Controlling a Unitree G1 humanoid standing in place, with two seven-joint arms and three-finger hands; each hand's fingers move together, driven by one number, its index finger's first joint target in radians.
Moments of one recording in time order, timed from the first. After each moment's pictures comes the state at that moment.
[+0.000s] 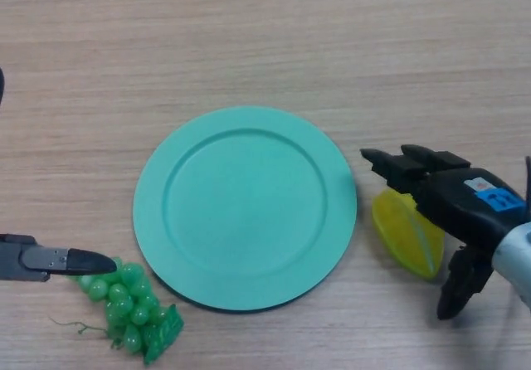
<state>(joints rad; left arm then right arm) 0.09 0.25 0.38 -0.49 -0.11 0.00 -0.26 -0.22 -0.33 0.04 0.12 -0.87 -0.29 0.41</state>
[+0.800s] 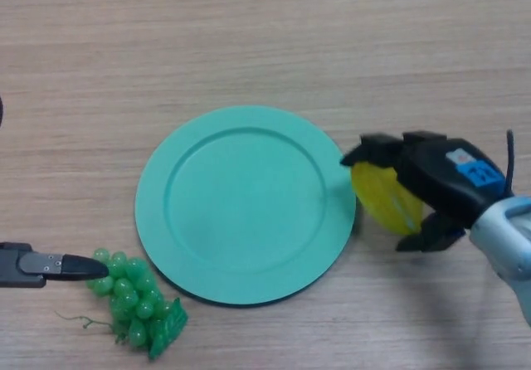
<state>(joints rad) 0.08 0.26 0.39 -0.38 -0.10 0.00 -0.25 -0.35 -0.31 0.06 0.24 -0.86 -0.35 0.23</state>
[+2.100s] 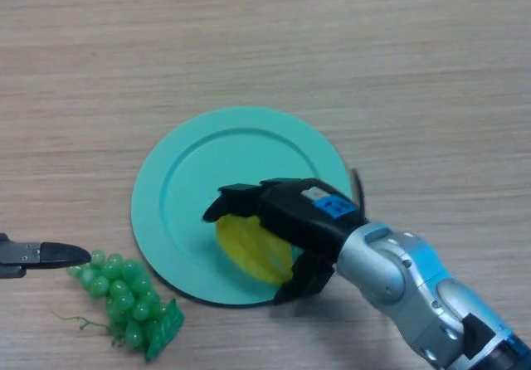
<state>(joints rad) 0.09 0.26 0.43 -0.43 -0.14 -0.01 -0.21 -0.42 -0.21 0.56 0.19 -0.67 -0.01 0.21</state>
